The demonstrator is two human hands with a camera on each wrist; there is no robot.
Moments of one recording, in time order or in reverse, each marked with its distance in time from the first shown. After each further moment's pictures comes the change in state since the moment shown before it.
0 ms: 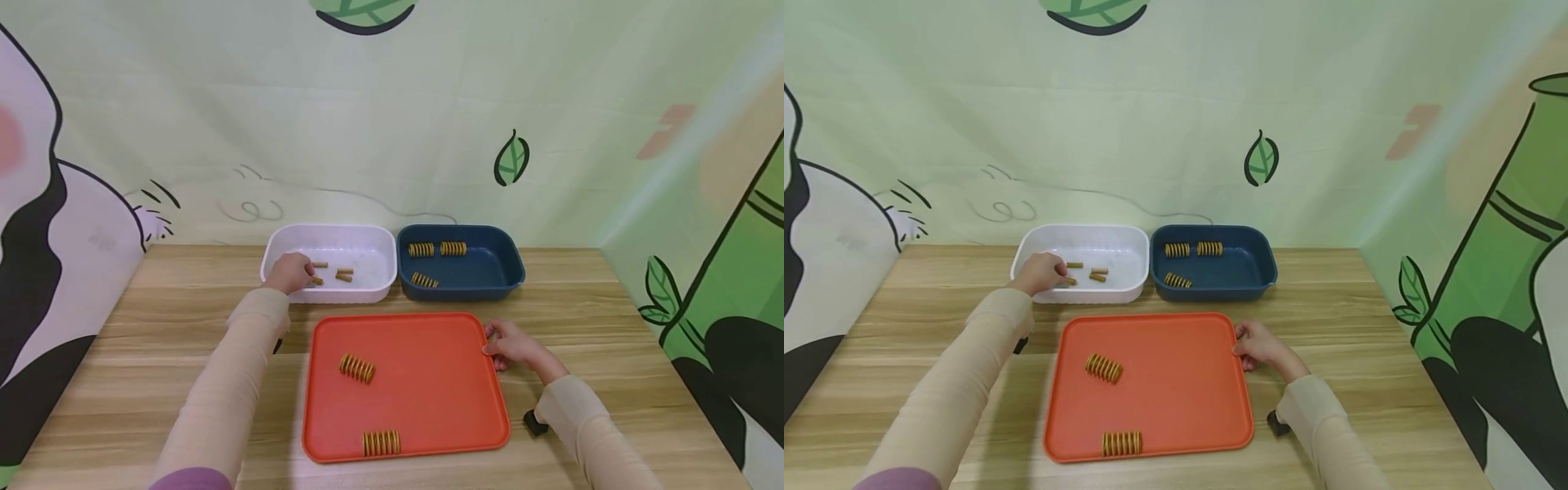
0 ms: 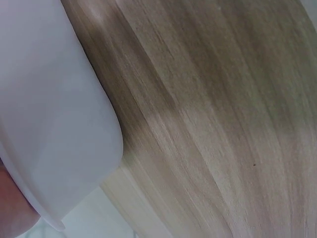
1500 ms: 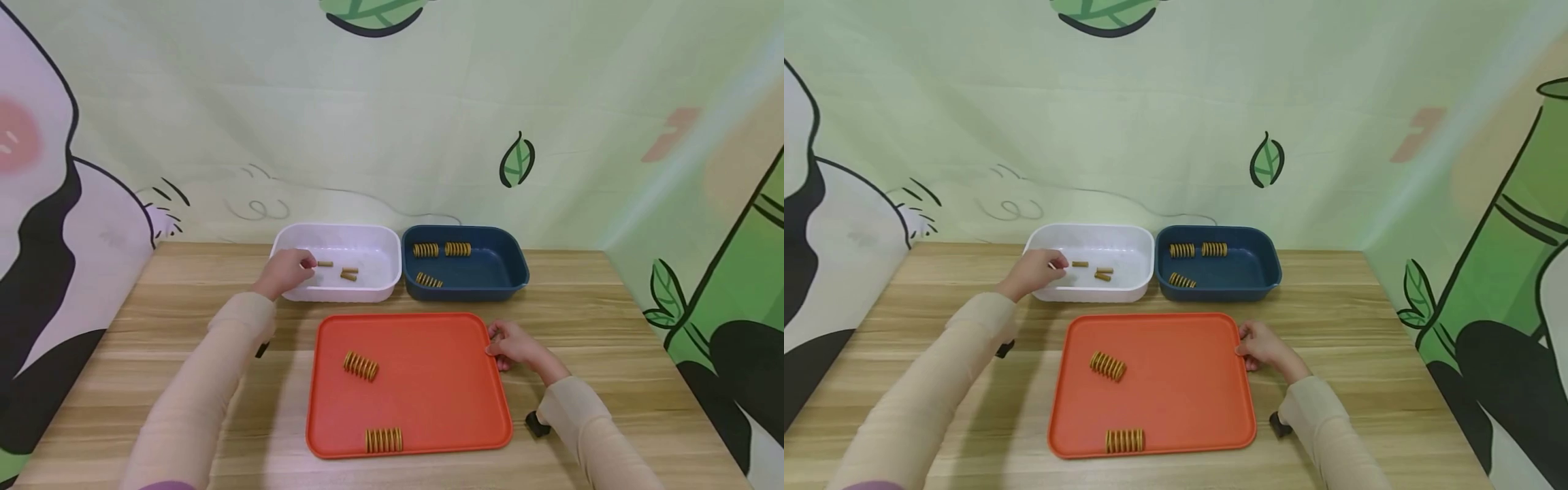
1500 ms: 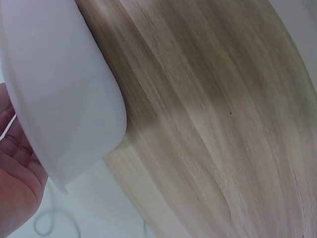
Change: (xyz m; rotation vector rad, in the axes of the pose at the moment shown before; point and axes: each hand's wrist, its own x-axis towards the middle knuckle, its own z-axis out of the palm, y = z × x) left_hand -0.016 -0.007 -0.012 -0.088 0.075 0.091; right_hand 0.001 0.001 0.001 0.012 -0.019 -0.024
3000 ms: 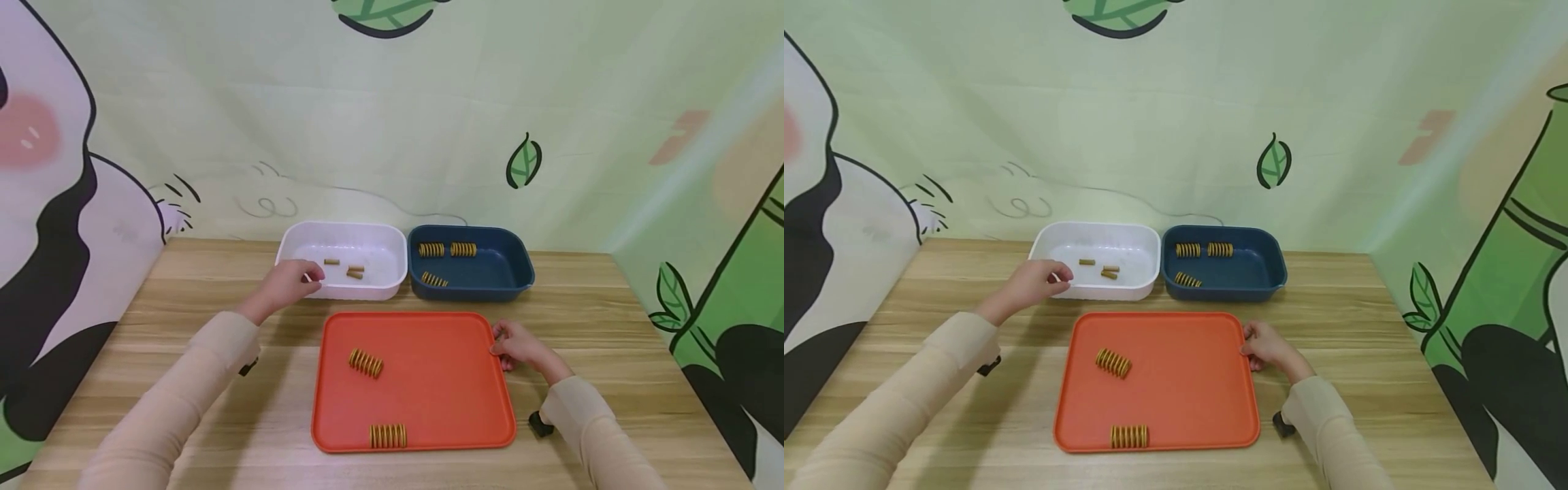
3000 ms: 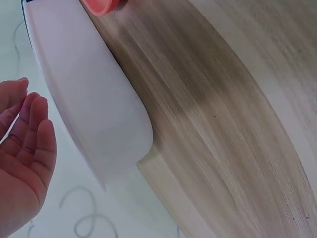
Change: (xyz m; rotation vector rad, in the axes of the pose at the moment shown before) left_hand -0.043 0.015 -0.008 -0.063 -0.007 0.138; right_hand 0.000 -0.003 0.002 -0.036 0.027 -0.010
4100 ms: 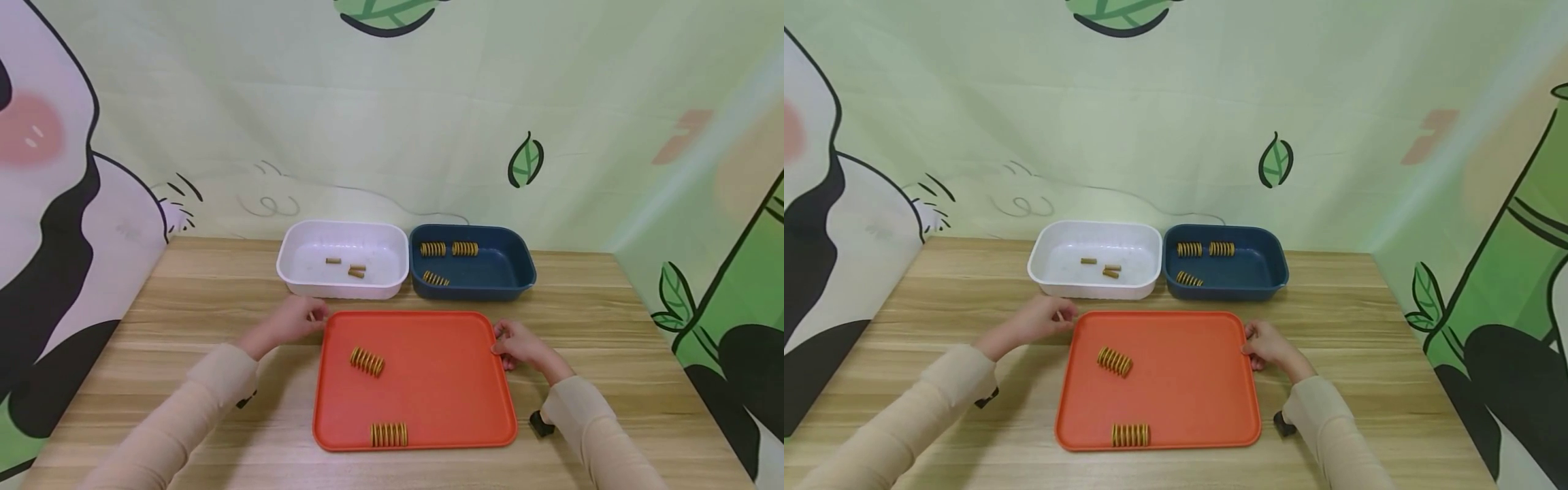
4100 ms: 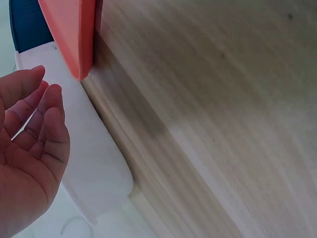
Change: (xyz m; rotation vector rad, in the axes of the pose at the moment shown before) left_hand -0.035 0.002 0.036 0.019 -0.119 0.078; right_hand 0.000 0.000 0.001 0.013 0.005 0.023
